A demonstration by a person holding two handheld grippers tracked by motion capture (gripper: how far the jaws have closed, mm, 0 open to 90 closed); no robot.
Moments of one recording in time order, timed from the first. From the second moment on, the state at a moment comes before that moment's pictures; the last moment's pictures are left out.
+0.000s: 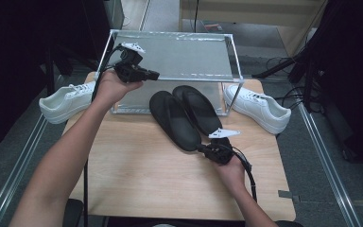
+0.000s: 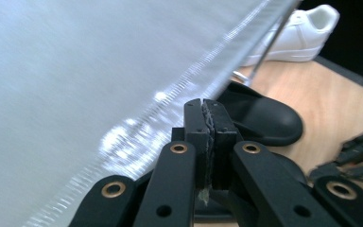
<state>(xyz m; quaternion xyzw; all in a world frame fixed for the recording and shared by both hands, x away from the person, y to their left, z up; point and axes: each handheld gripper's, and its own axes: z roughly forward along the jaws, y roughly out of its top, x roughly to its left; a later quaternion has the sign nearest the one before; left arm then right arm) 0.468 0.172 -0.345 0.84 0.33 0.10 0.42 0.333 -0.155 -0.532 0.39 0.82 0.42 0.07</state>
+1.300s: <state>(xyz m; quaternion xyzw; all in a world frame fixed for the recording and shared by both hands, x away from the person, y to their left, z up) 0.494 0.177 -0.359 0.84 0.34 0.11 0.41 0.360 -0.095 -0.535 0.37 0.82 0.42 0.07</state>
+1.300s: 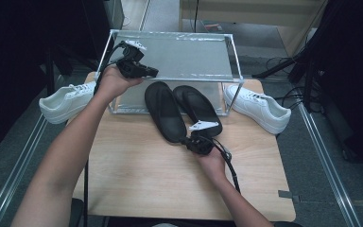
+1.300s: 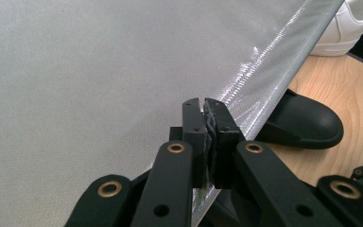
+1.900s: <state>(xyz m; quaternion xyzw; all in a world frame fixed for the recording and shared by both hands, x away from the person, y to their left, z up) 0.493 0.177 -0.359 0.84 0.34 0.11 0.41 0.392 -0.042 -0.523 0.39 0.81 0.44 0.07</state>
